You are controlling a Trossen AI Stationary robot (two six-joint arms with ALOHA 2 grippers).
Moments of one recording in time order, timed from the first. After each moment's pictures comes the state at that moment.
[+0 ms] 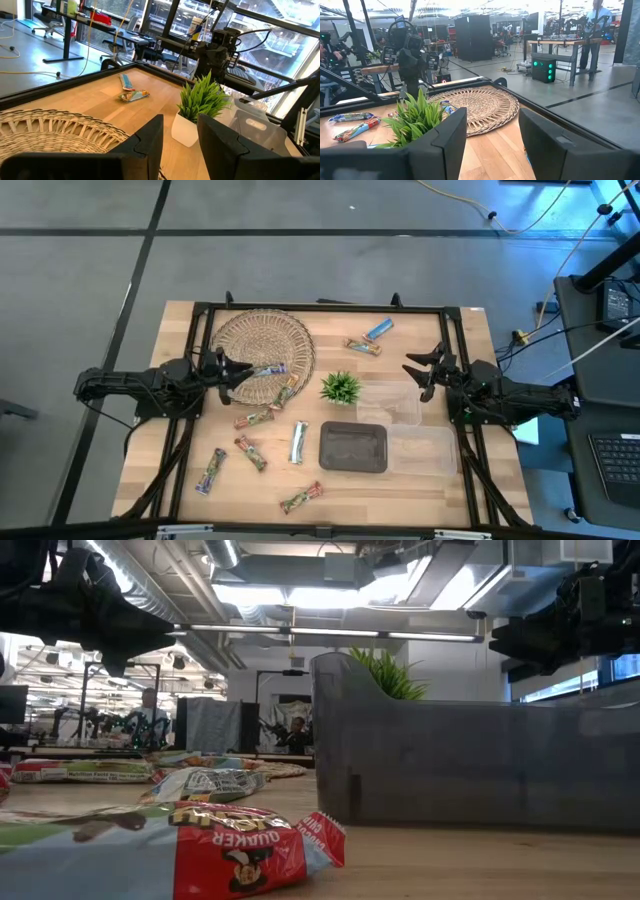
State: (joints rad) left arm 0.01 0.04 0.03 -0.01 -0.29 -0.35; right arm -0.10 0.01 0.01 0.07 0.27 0.07
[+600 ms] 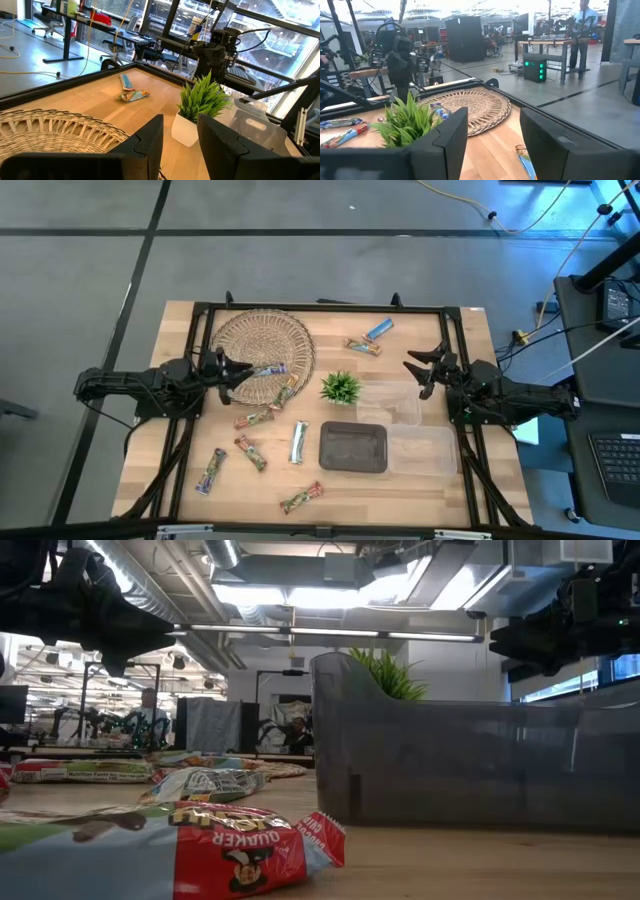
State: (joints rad) left arm 0.01 0.04 0.03 -0.01 -0.29 -0.35; right arm -0.10 0.01 0.01 0.07 0.32 0.08
